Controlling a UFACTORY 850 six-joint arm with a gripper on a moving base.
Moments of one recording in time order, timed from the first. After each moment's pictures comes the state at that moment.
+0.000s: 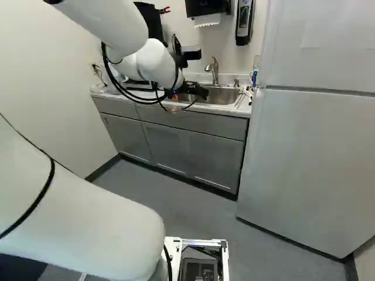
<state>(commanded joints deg) -9.8 14.2 -40.1 0.0 0.5 -0.4</state>
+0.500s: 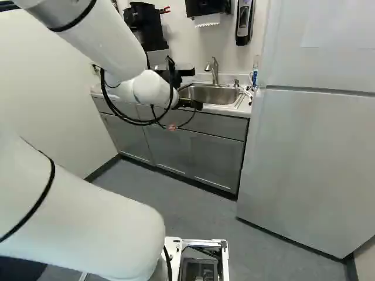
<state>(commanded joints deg) -6.9 14.7 -29.9 0.0 14.9 -0.3</state>
